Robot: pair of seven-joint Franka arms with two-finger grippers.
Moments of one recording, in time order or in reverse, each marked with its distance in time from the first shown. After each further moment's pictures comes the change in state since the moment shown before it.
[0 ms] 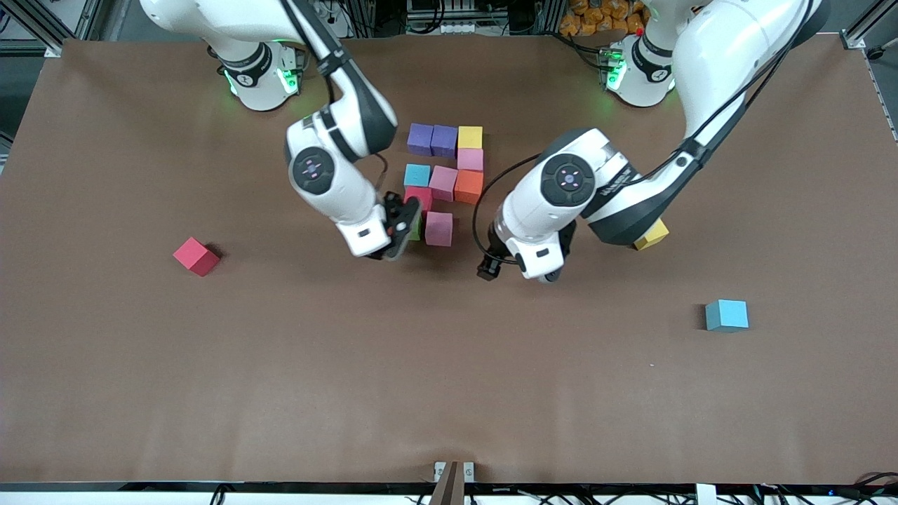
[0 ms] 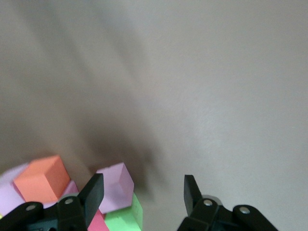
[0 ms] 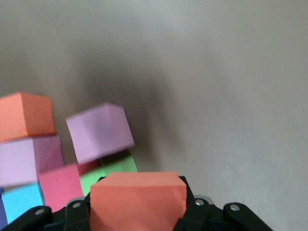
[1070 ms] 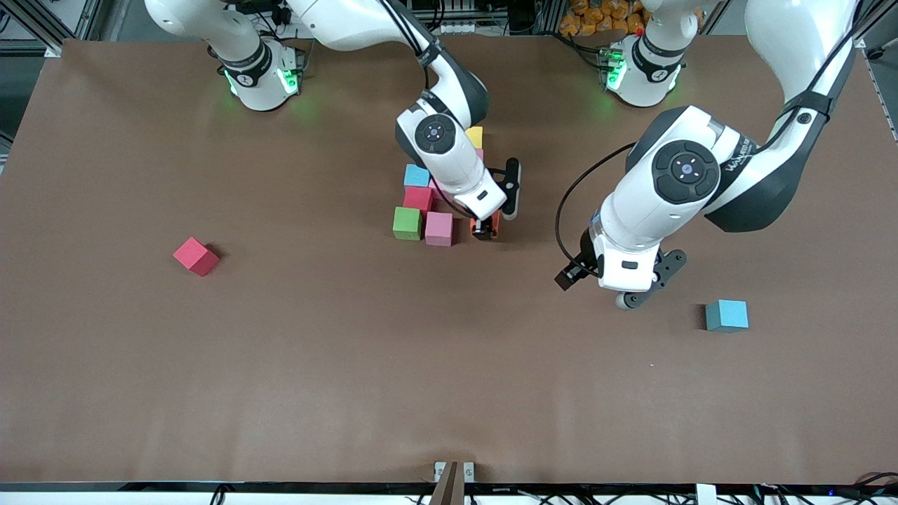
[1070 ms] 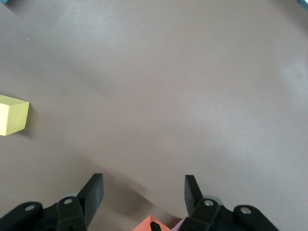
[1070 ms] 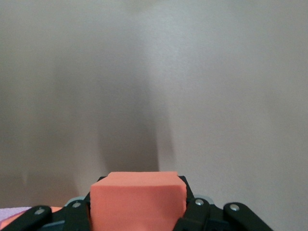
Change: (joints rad) left arm 0.165 -0.134 -0.002 0.018 0.010 -0.190 0.566; right arm 0.215 0.254 0.035 0.255 0.043 0.177 -0.119
